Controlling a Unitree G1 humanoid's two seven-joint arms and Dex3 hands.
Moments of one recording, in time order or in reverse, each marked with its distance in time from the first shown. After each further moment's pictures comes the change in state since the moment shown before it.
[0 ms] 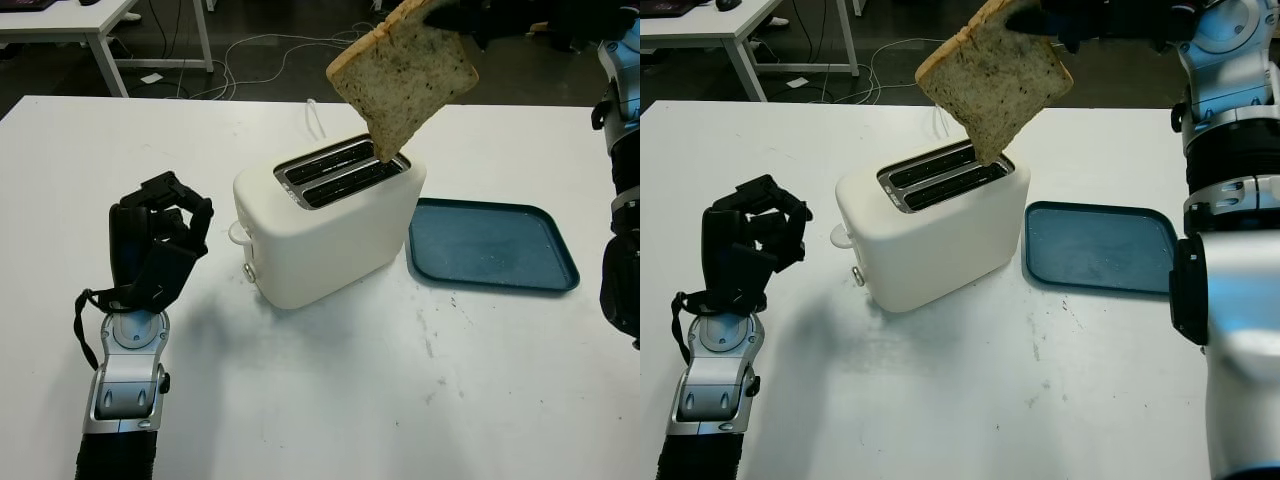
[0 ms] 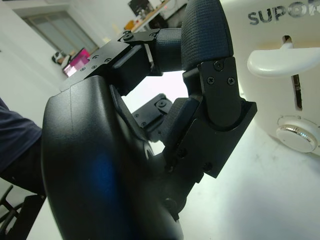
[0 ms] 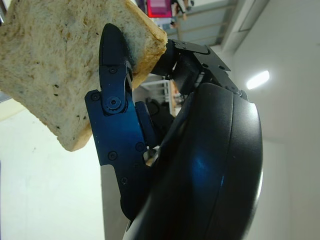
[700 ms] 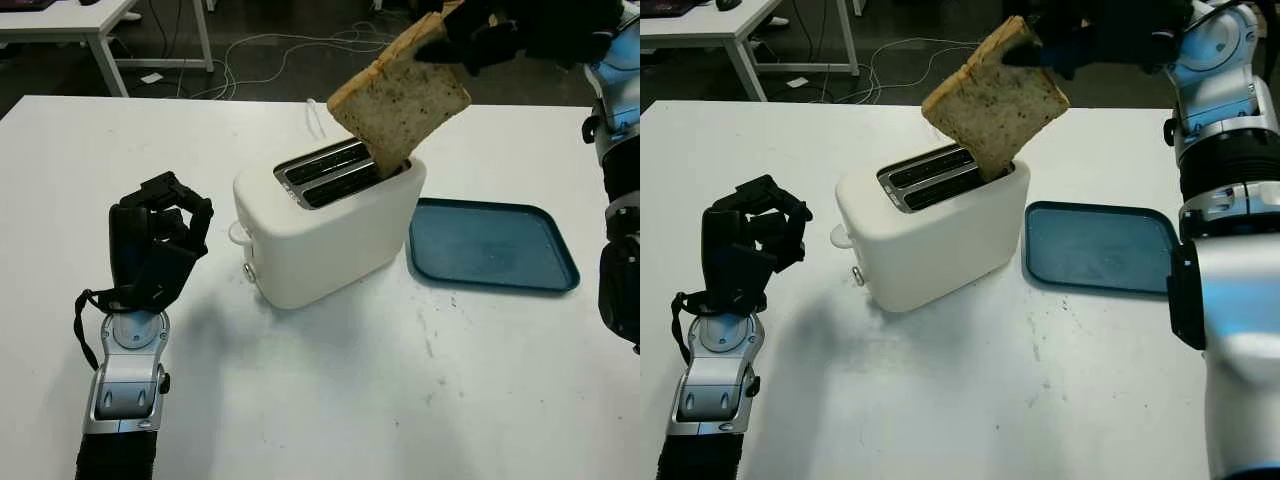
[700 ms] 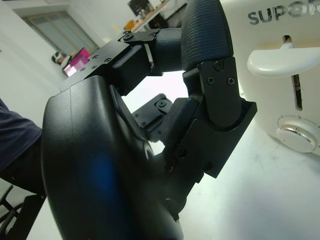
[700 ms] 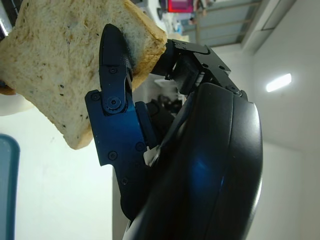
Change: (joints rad) left arm 0.000 0.000 0.000 0.000 0.000 0.000 0.001; right arm 0.014 0.002 0.038 0.027 -0.027 -0.018 0.027
